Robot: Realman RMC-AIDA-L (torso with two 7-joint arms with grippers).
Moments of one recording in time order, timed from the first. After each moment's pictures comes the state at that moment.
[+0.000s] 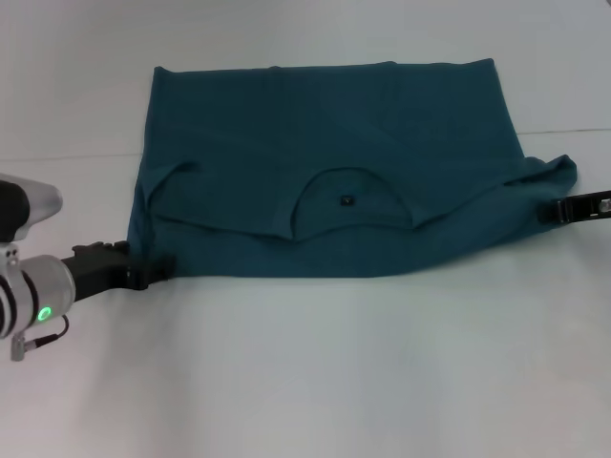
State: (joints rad) left arm -0.62 -2.16 0.87 0.59 2.07 0.68 -1.69; right arm 0.63 2.03 -0.75 -0.92 -2.57 -1.08 2.35
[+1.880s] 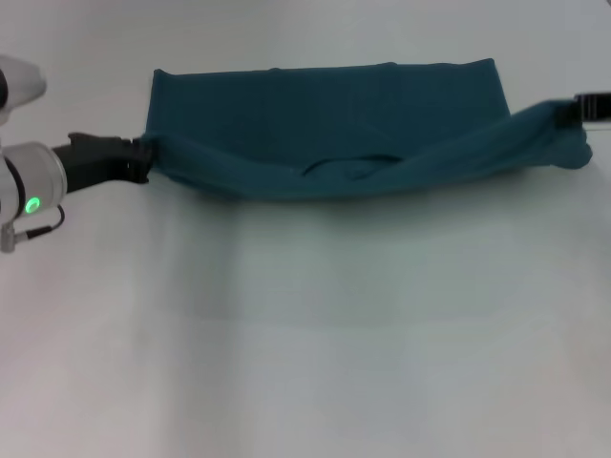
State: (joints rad) left arm -0.66 -2.13 0.95 0.84 2.08 0.75 -1.85; right arm 0.73 1.93 -0.71 -0.96 -2.52 -1.15 2.48
